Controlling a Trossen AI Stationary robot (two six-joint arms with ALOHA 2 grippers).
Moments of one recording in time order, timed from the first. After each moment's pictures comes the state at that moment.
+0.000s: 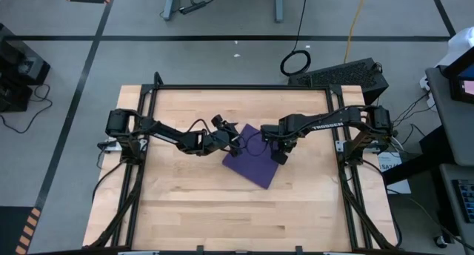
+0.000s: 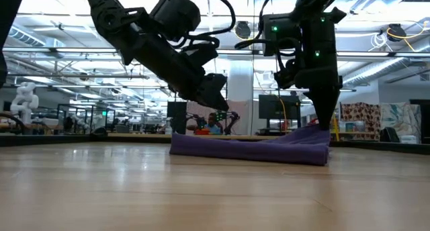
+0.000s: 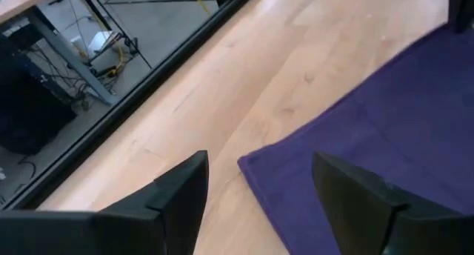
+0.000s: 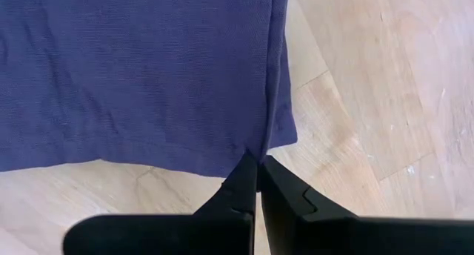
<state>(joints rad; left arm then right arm) 0.01 1.81 0.86 0.43 -0.59 -0.02 -0.10 1.68 1.10 -1.04 0.08 0.48</state>
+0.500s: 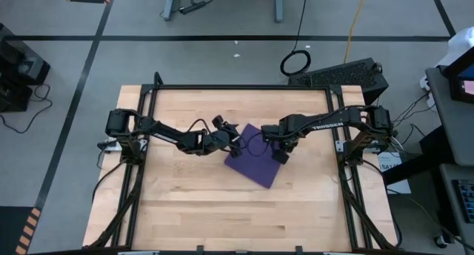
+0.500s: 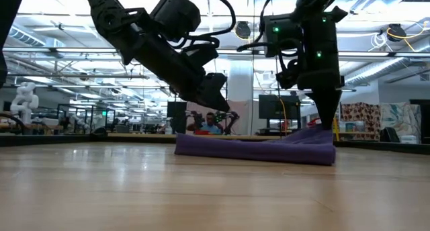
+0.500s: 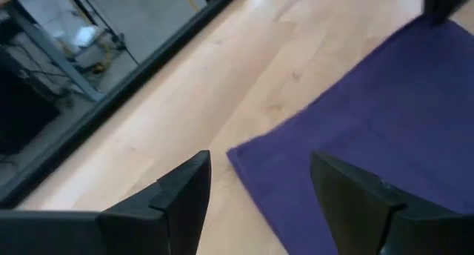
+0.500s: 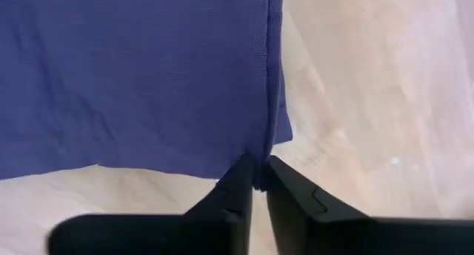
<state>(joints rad) 0.01 1.81 0.86 0.42 -0.54 -0.04 -0.10 1.68 1.10 -1.07 0.12 0.49</state>
